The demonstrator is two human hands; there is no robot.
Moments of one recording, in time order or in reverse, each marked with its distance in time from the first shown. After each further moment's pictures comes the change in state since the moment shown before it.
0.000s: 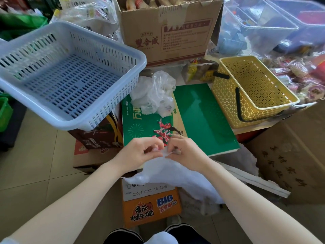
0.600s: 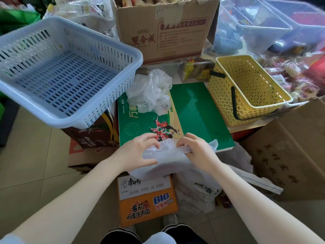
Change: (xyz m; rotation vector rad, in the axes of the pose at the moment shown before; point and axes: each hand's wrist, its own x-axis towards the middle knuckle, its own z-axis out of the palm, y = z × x) left_hand 0.002 -0.012 0.003 0.370 -0.210 -0.157; right_hand -0.026 0.027 -0.013 -0.196 0.104 0.070
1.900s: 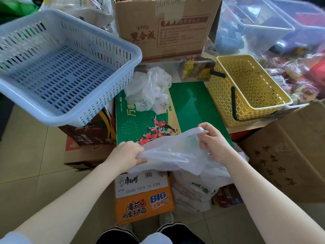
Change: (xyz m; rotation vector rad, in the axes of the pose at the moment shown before) left_hand 0.008 -0.026 0.021 0.359 -0.008 -0.125; right_hand 0.008 0.044 -0.023 0.851 0.122 0.609
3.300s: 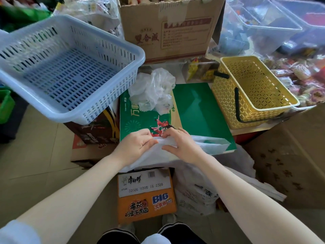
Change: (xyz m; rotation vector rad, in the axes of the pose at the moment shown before) left_hand 0.005 0.015 -0.012 -0.543 0.421 0.229; right_hand -0.001 -0.006 0.065 -0.862 -0.244 -0.605
